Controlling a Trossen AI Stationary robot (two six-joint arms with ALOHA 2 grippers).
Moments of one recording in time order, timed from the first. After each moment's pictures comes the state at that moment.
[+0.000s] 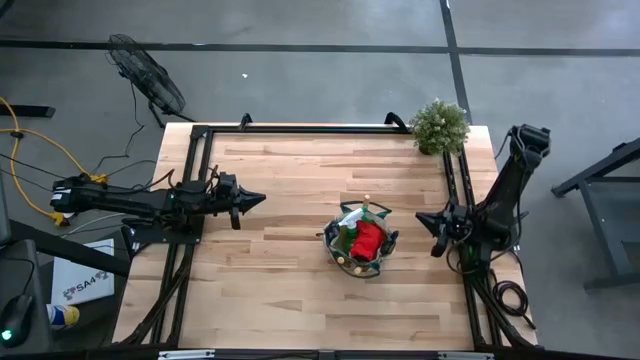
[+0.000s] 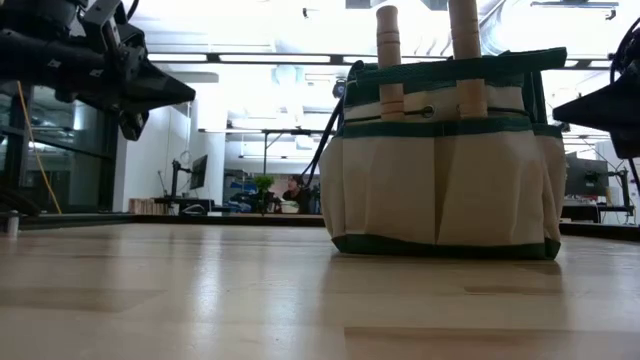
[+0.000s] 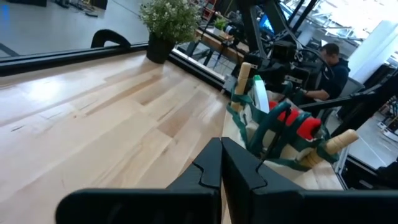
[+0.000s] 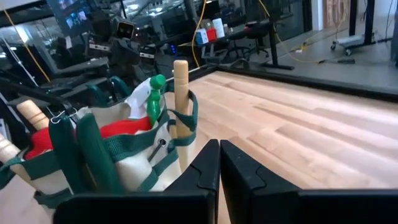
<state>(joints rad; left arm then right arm) -0.01 0.49 0.14 0.29 -0.23 -0.50 1.11 0.72 0.19 -0.64 1.50 1.46</state>
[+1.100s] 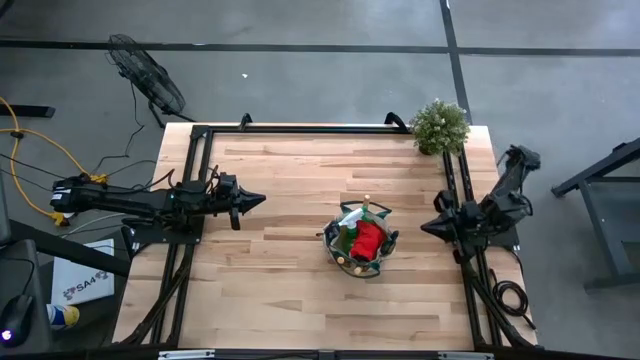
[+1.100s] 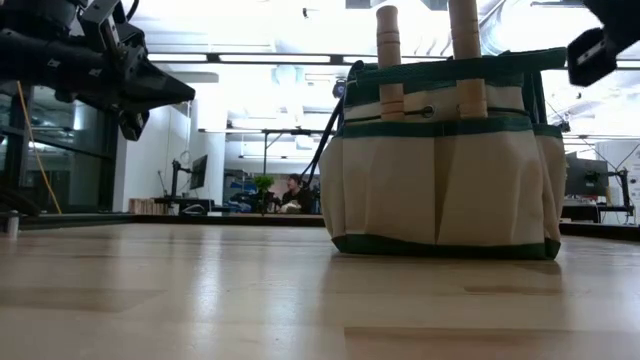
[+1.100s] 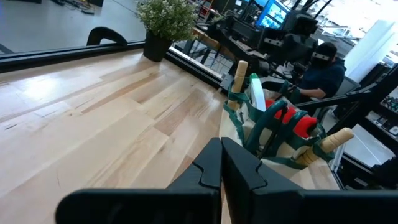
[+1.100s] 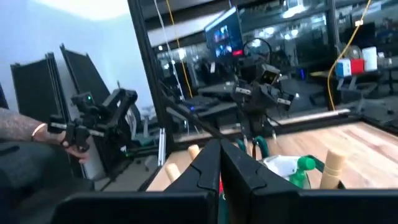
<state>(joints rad) -0.01 0.49 0.14 0.29 -0.22 -0.50 0.88 0.07 0.09 0.21 0.74 0.09</state>
